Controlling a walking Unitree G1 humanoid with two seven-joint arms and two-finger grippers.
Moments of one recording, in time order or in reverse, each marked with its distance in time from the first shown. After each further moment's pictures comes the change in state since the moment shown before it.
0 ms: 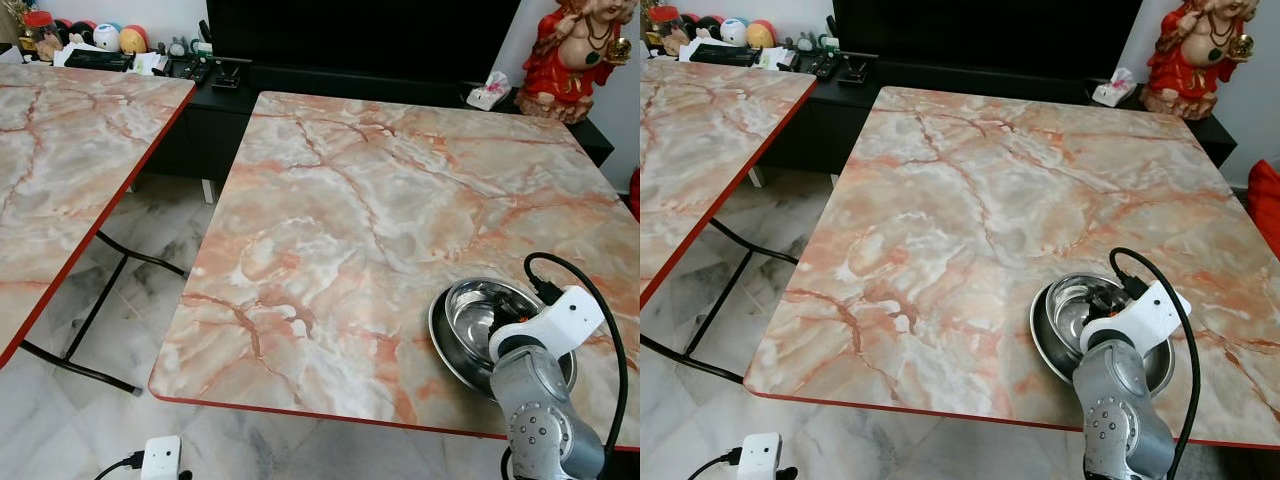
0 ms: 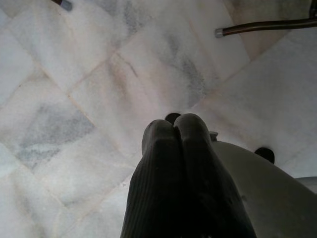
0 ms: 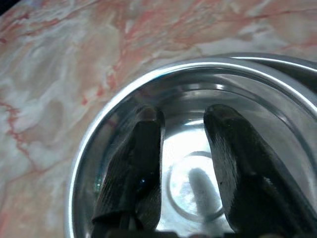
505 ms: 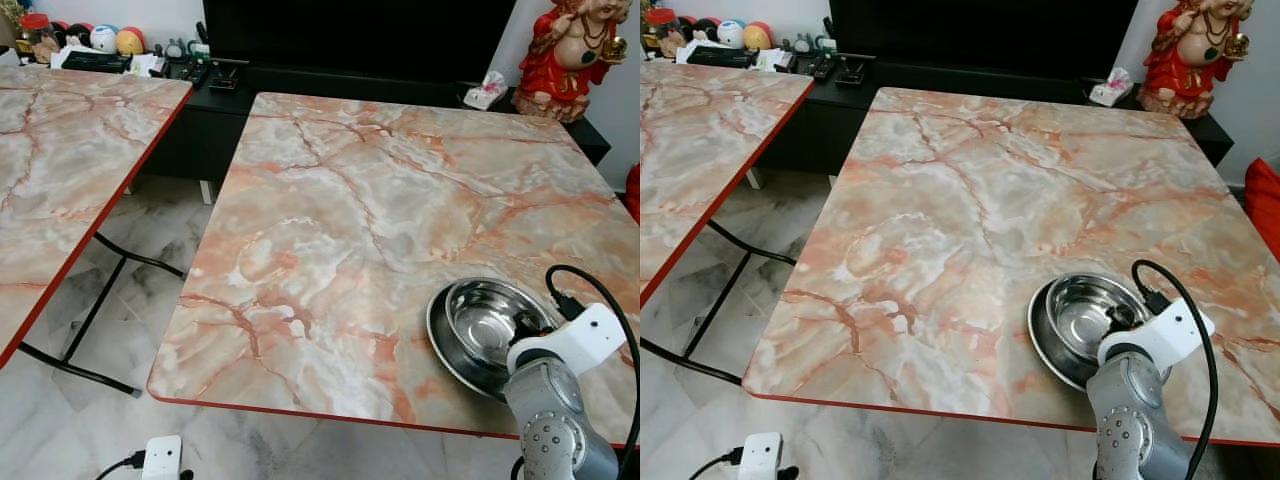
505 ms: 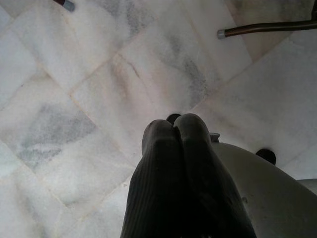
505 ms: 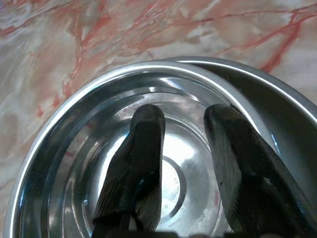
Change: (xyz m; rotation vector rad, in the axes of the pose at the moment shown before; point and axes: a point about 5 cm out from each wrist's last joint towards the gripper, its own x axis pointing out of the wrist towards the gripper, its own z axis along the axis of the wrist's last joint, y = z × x) left arm 0.000 0.003 0.001 -0.005 -0.002 0.010; right arm 0.001 -0.020 0.002 0.014 0.000 -0.108
